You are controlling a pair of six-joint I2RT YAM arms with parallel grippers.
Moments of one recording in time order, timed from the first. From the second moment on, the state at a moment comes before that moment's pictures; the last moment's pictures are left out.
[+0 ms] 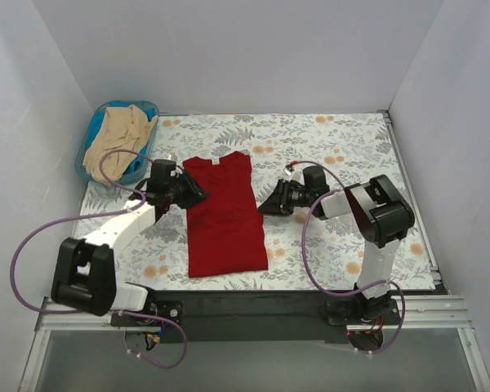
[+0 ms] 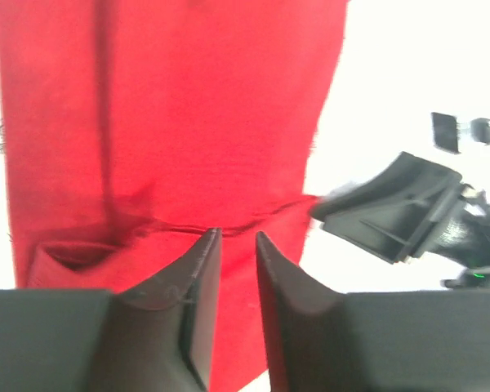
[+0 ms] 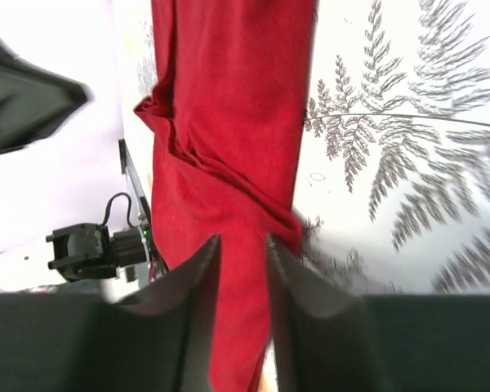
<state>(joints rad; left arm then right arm) -0.27 1.42 0.77 -0.14 0.25 -0.84 0.42 1.97 0.80 0.57 -0.85 0.85</state>
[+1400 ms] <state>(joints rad) -0.66 0.65 0.31 -0.74 -0.12 -1.36 0.80 1.29 0.38 0.09 -0.40 0.92</state>
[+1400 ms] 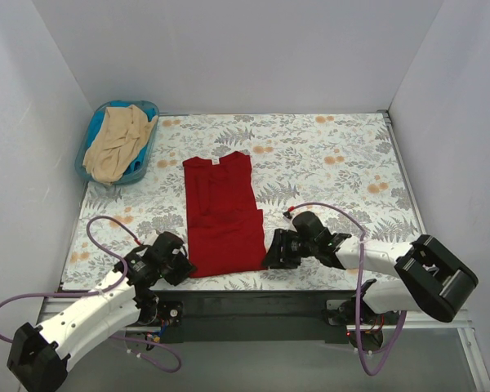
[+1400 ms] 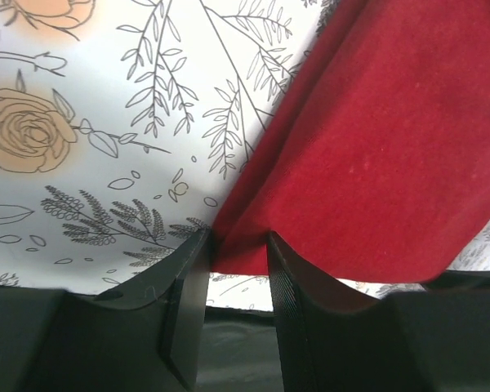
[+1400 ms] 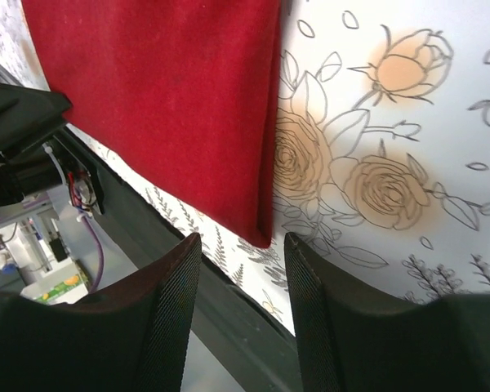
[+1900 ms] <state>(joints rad) -0.66 0.64 0.29 -0.71 -0.08 -1.36 0.83 1.34 0.38 0.12 -0.35 0.92</state>
